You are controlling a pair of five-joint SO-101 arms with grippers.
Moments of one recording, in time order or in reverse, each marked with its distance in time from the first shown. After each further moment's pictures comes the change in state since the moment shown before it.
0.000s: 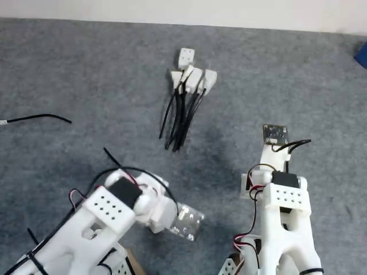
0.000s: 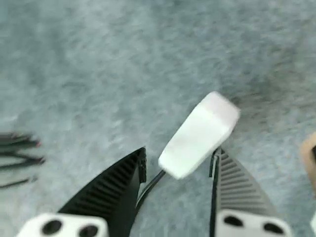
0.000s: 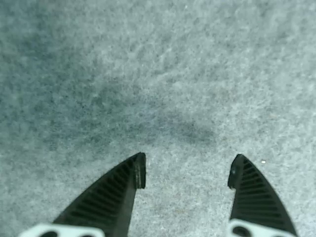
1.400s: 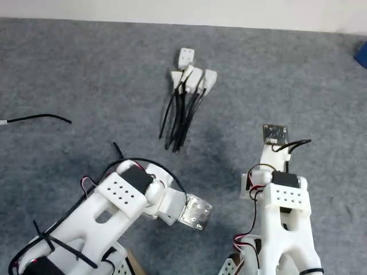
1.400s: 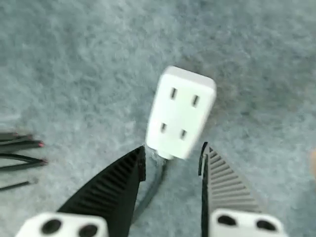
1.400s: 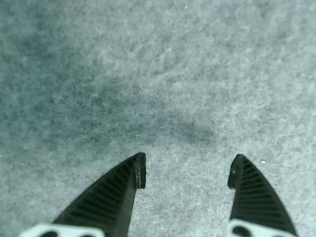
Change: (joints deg) left arm 0.7 11.3 -6.3 -1.1 2.8; right arm 0.0 0.0 0.0 0.0 0.0
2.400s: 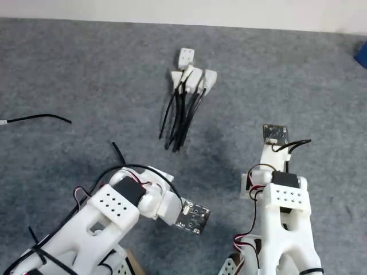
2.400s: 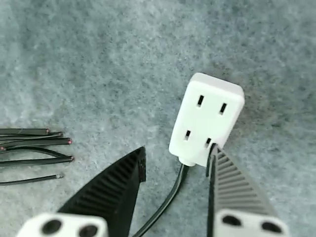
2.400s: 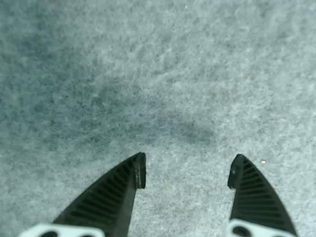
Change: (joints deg) left arm 0.1 -1.7 8.6 -10.1 0.0; right arm 0.0 0.0 0.0 0.0 0.0
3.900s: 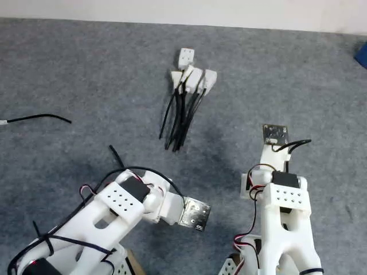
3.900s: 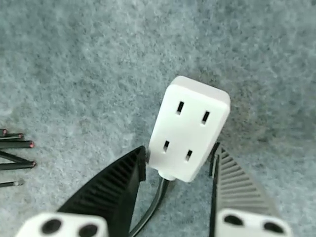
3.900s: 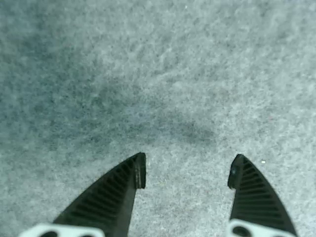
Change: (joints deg) left arm 0.1 0.7 1.8 -3.7 5.3; right arm 0.0 0.0 0.0 0.0 0.0
